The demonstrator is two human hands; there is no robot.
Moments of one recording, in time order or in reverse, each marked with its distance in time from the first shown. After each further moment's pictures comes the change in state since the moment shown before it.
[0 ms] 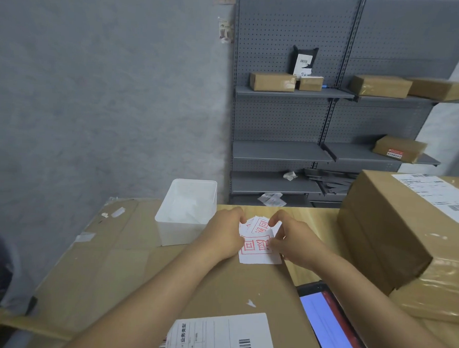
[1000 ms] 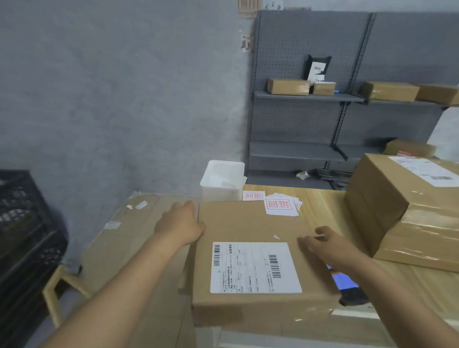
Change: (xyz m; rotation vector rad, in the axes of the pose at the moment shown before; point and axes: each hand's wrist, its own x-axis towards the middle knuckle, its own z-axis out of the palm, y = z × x) left_hand -0.147 -0.091 -0.049 0.222 0.121 -0.363; right_hand -0.129 0.015 0.023 0.127 0.012 0.329
